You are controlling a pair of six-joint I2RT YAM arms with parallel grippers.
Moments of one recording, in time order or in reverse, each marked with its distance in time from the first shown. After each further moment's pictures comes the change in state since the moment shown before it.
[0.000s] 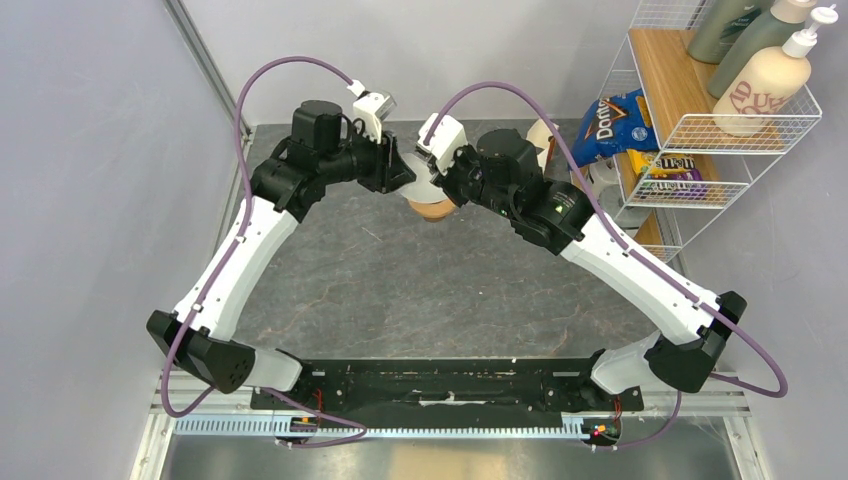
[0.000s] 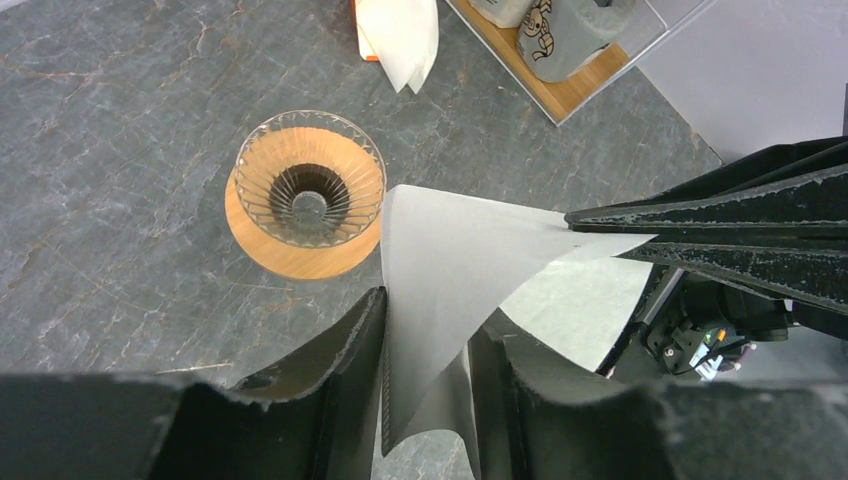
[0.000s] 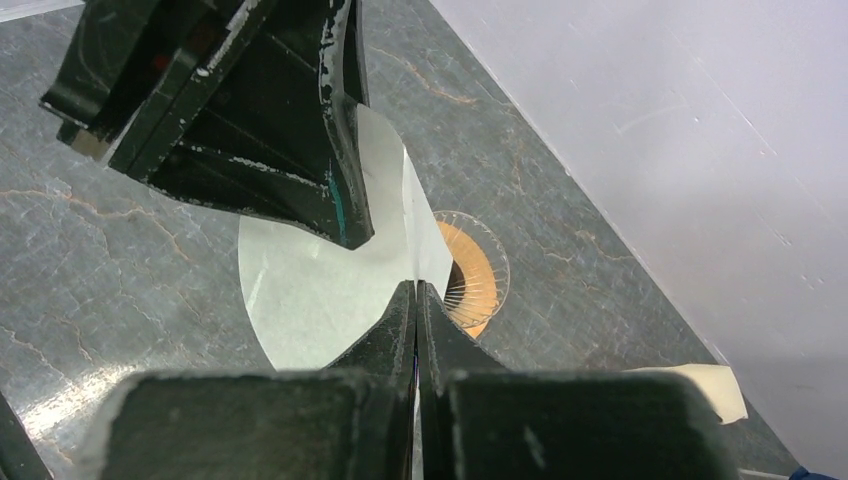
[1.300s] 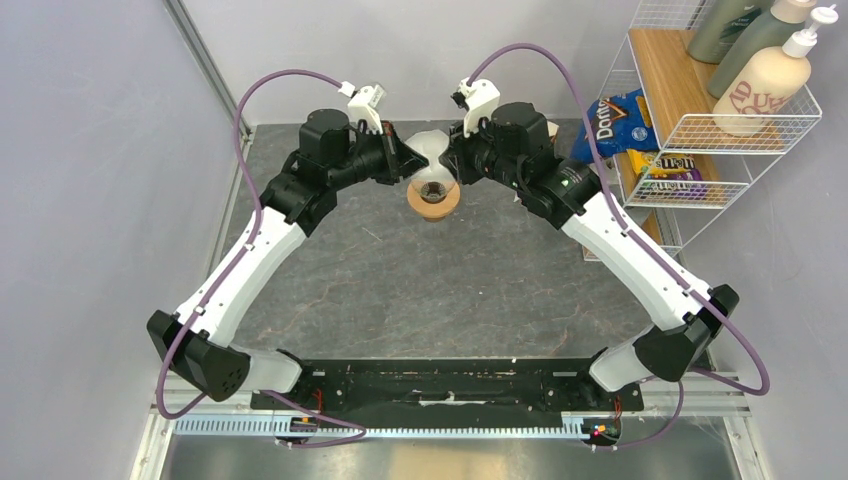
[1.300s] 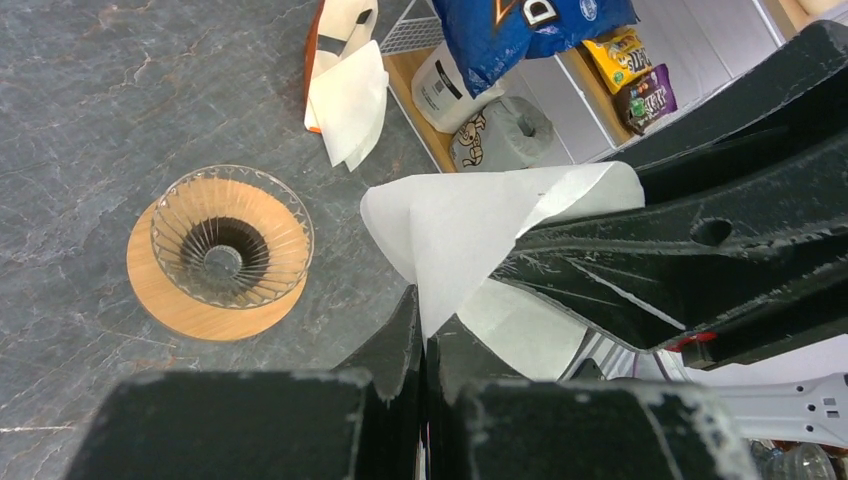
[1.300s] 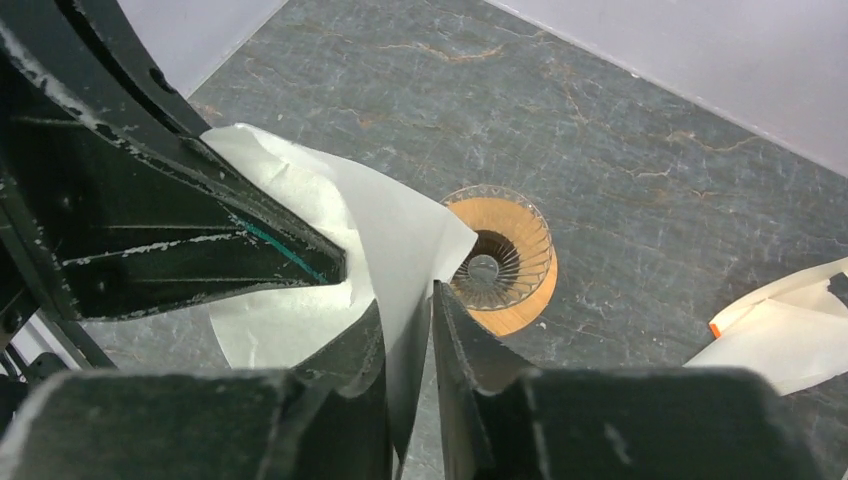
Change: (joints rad) left arm -0.062 -0.039 -0.133 0.299 -0.105 -0.384; right arm -0.154 0.060 0.077 -0.055 -0.075 0.429
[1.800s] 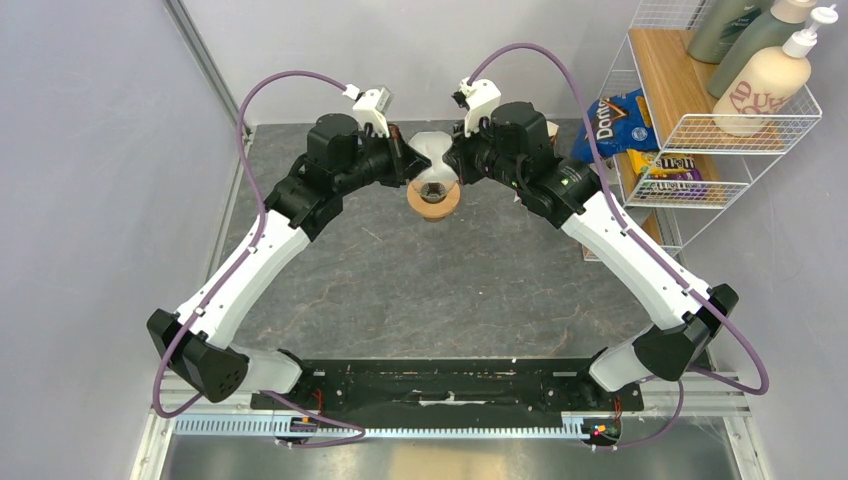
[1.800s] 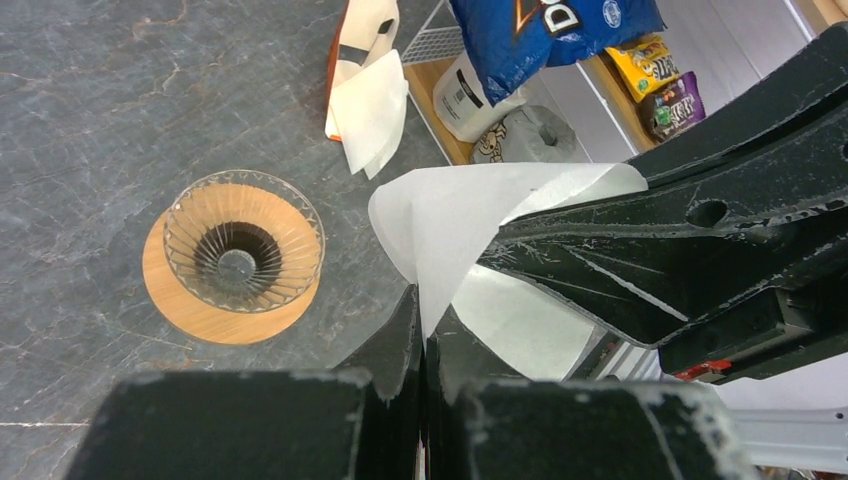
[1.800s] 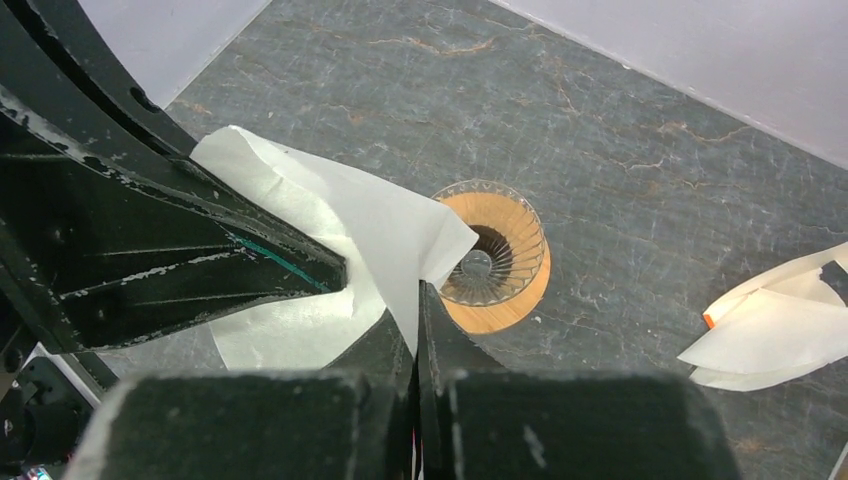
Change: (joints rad) left arm -0.057 -0.002 -0.006 0.010 -0.103 0.015; right arm 0.000 0.011 0.010 -0.014 0.024 0.008
